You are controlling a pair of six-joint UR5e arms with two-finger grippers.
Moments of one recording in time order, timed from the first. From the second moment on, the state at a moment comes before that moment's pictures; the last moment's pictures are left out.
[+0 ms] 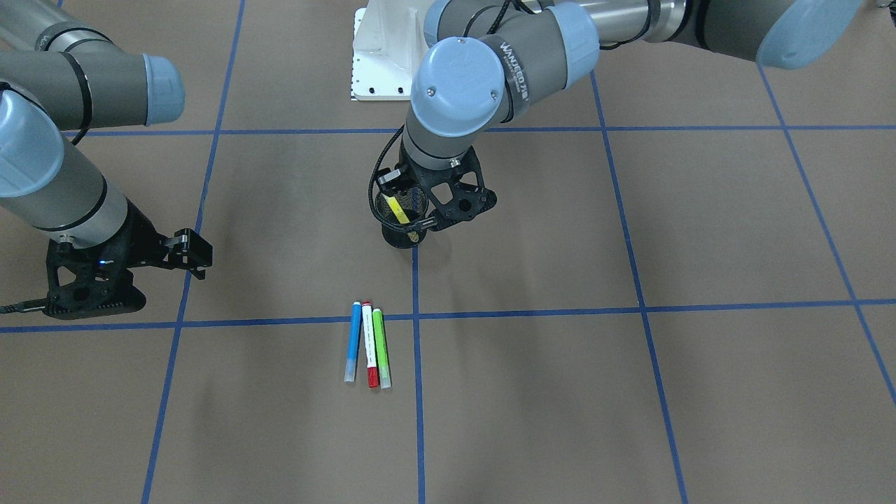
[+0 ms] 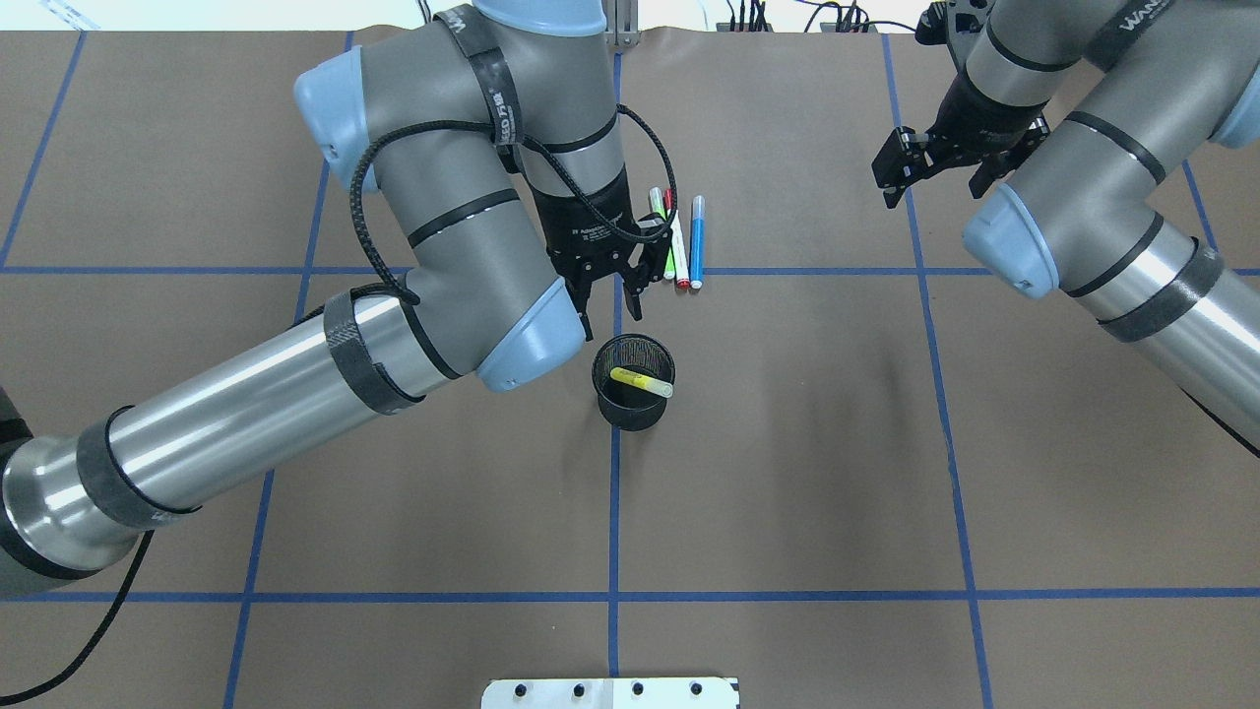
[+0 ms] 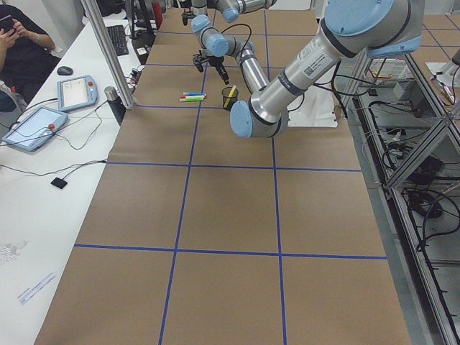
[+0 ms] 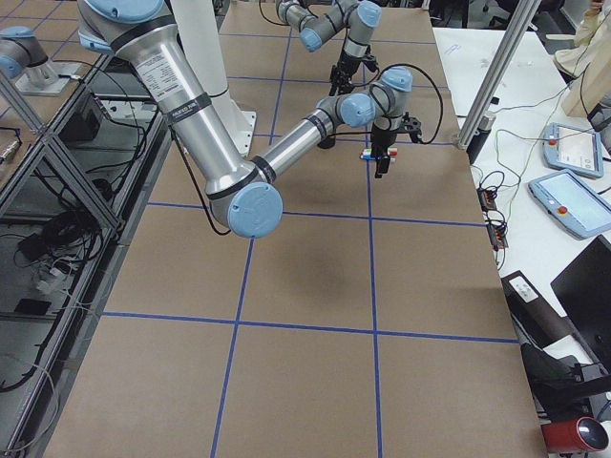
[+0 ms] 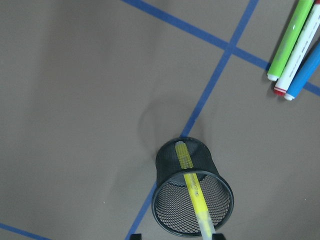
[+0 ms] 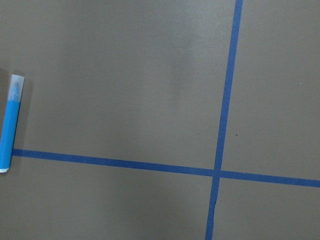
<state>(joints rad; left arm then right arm) -0.68 -2.59 -1.43 -1.33 -2.35 -1.46 1.00 -1.01 1.67 -1.77 2.17 0.61</state>
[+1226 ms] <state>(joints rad) -0.61 -2.63 -1.29 -1.51 -2.32 -1.75 0.99 -1.02 1.66 -1.77 2.15 0.59</state>
